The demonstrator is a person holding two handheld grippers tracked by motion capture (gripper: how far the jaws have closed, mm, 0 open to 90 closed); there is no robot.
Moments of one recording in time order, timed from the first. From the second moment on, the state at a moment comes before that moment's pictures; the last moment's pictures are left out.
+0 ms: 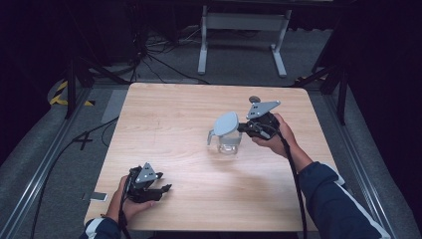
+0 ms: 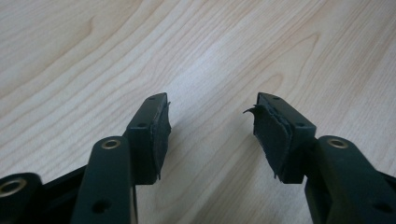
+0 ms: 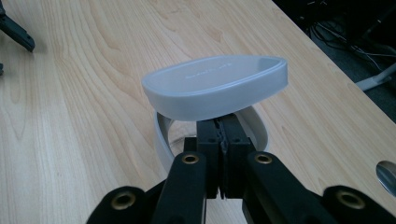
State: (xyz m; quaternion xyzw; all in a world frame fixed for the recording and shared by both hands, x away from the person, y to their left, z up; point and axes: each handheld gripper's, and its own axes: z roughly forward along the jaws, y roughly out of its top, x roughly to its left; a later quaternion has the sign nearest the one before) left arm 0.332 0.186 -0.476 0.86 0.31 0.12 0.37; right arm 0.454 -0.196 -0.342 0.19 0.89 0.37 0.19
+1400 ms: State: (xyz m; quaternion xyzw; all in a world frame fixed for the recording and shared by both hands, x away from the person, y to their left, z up) left arm 0.333 0.189 -0.480 0.87 0.30 0.13 0.38; right arm 0.440 -0.155 -0.317 0.13 0.89 0.38 0.20
